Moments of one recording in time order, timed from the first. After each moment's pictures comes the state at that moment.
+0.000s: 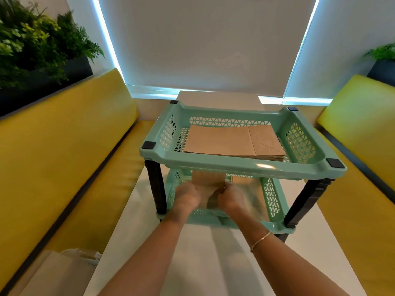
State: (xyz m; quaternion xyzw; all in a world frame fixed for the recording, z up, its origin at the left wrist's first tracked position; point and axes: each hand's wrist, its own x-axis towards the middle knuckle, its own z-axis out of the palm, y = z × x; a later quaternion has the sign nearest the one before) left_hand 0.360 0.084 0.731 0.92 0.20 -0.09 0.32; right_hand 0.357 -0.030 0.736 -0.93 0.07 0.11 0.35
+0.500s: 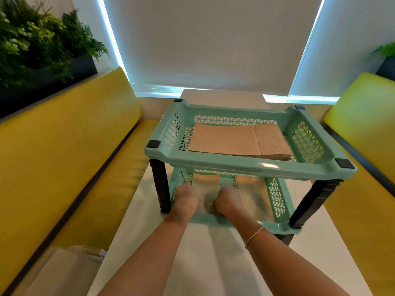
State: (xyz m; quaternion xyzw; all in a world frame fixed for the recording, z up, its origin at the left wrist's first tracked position) left_hand 0.363 0.093 0.721 0.96 0.19 -0.14 0.14; right_hand 0.362 -0.014 0.730 -0.97 0.02 0.16 0.20
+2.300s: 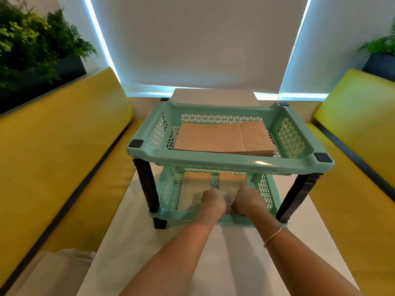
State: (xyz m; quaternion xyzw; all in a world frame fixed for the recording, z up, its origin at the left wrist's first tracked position) left_hand 0.355 0.005 0.717 0.91 0.18 -0.17 0.35; right_hand 0.369 -0.086 0.709 -0.98 0.09 0.15 0.13
